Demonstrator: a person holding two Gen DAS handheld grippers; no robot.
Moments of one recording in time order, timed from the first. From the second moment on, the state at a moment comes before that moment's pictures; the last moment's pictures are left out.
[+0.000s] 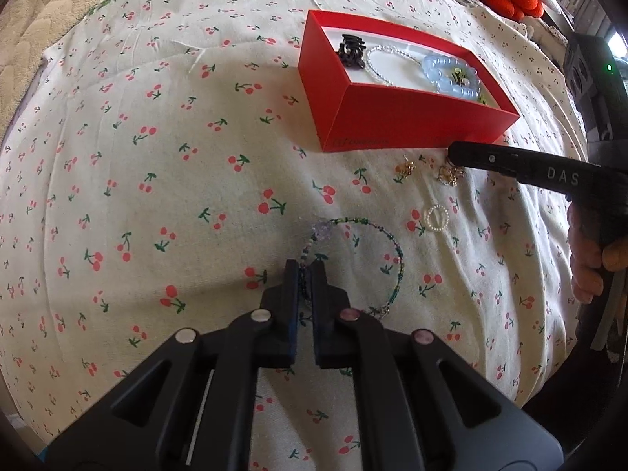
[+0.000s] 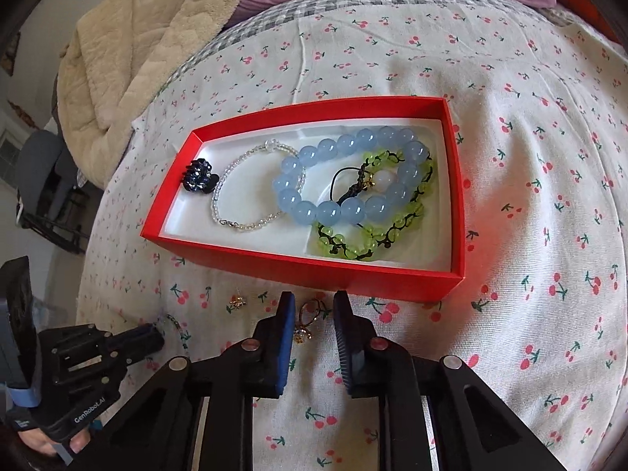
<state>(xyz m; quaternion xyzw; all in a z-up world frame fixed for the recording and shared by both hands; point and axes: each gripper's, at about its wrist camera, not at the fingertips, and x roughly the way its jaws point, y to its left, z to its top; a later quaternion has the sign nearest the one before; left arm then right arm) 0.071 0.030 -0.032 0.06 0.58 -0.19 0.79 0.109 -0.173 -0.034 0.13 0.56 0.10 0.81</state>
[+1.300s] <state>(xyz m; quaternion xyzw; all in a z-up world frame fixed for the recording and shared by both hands) 0.070 0.018 -0.026 0.06 0.56 -0.19 0.80 0.094 -0.176 -0.026 0.16 0.57 0.11 0.80</state>
